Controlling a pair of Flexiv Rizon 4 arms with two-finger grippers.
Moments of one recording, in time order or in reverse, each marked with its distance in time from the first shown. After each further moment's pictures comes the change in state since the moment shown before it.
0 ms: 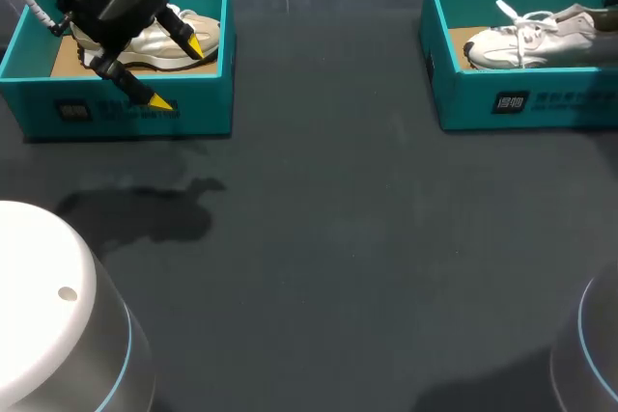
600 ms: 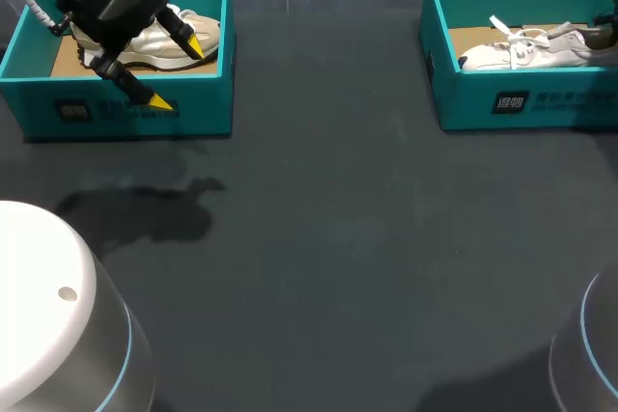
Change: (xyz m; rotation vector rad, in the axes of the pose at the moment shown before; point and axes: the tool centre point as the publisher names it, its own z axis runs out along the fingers) left arm 0.000 0.000 0.000 0.000 0.000 0.000; right arm 0.014 -0.009 0.033 0.042 0.028 -0.001
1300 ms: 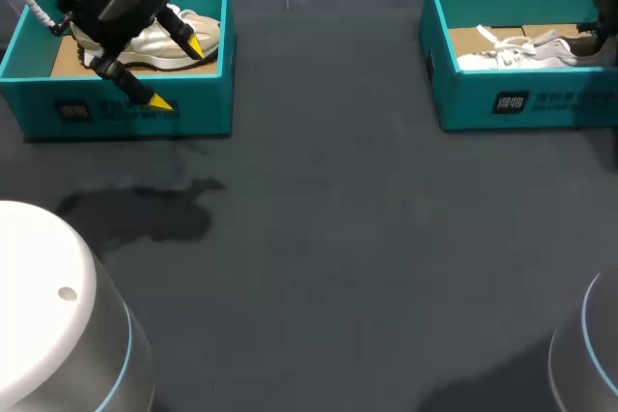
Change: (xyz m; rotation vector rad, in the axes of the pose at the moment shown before) left arm 0.000 0.000 0.000 0.000 0.000 0.000; right arm 0.021 0.006 0.018 0.036 0.012 -0.019
